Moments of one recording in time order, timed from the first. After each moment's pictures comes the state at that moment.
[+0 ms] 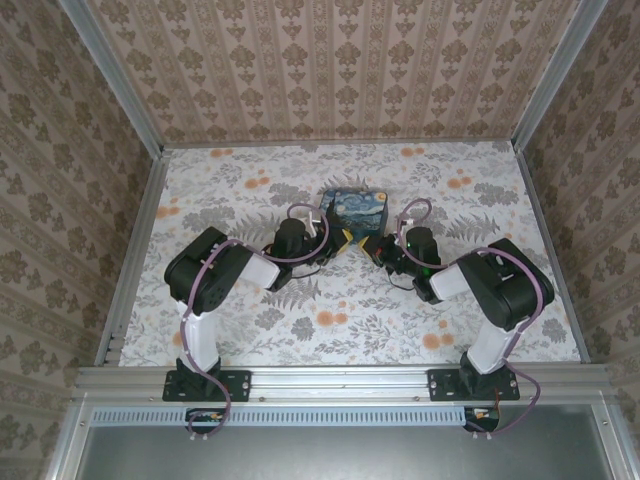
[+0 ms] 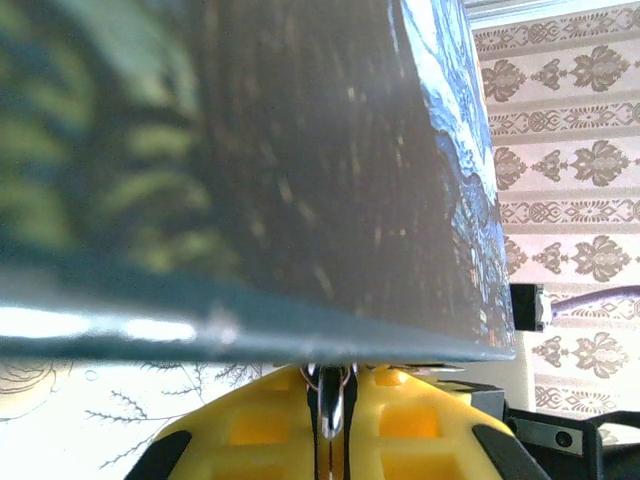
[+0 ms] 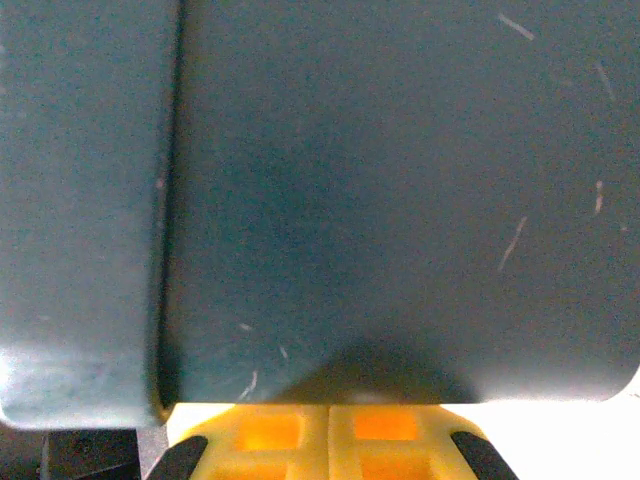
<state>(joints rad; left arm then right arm) -0.68 1.96 0.76 0.92 0.46 -1.30 0.38 1.75 0.48 0.93 -0.42 1.23</state>
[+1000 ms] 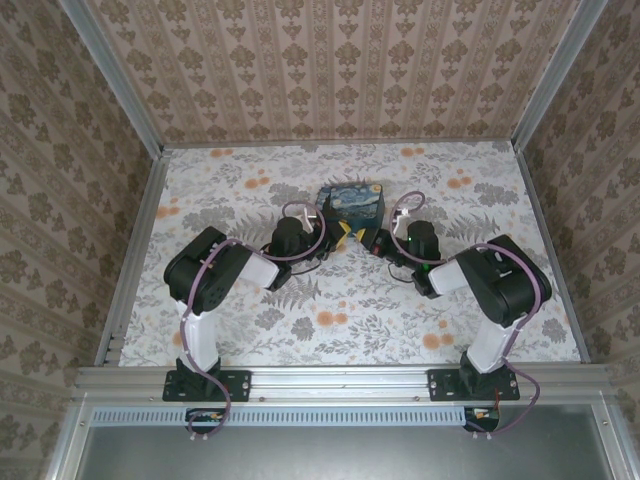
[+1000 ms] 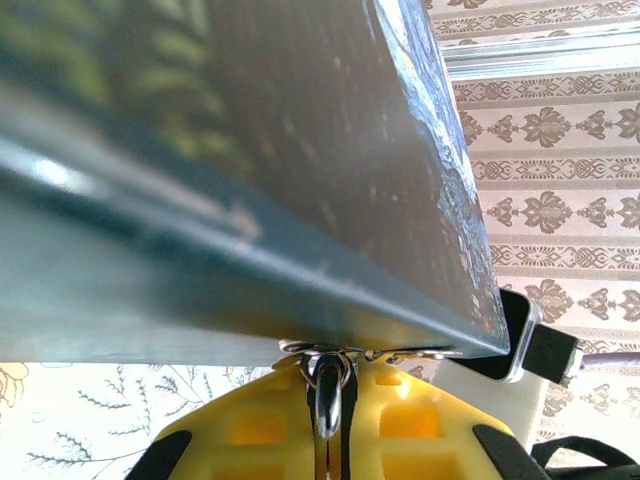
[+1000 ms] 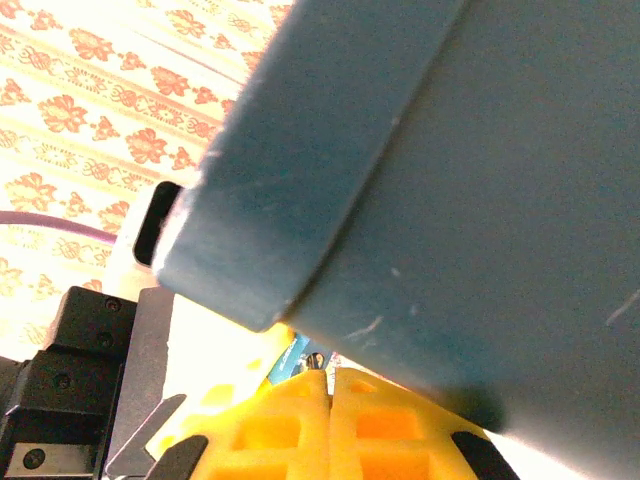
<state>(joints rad) -0.68 1.96 0.76 0.99 0.42 -1.40 0.36 1.76 0.54 0.96 -0.46 0.90</state>
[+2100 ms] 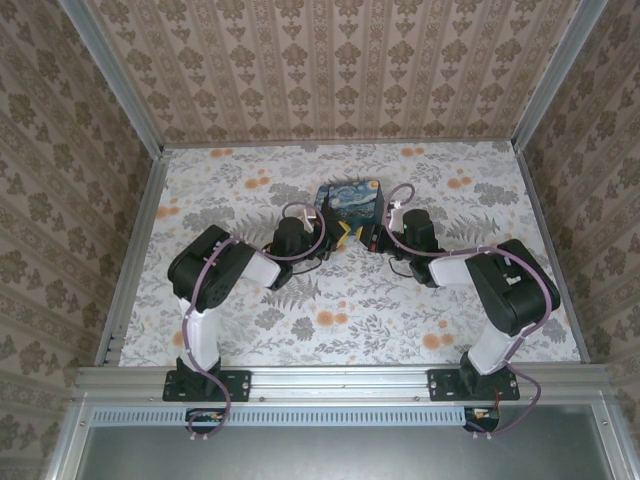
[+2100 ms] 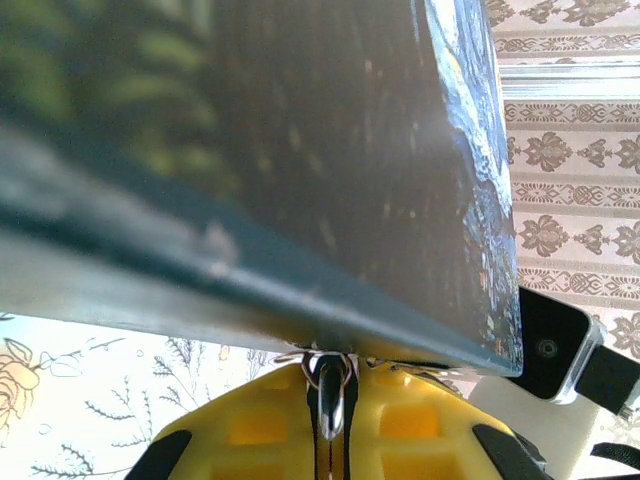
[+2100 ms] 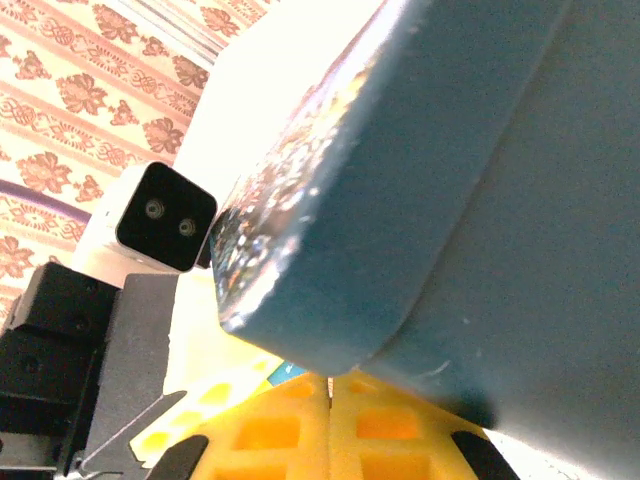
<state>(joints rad) -0.68 1.98 0.77 0.99 0.40 -1.46 0.36 1.70 0.63 0.68 -0.44 0.68</state>
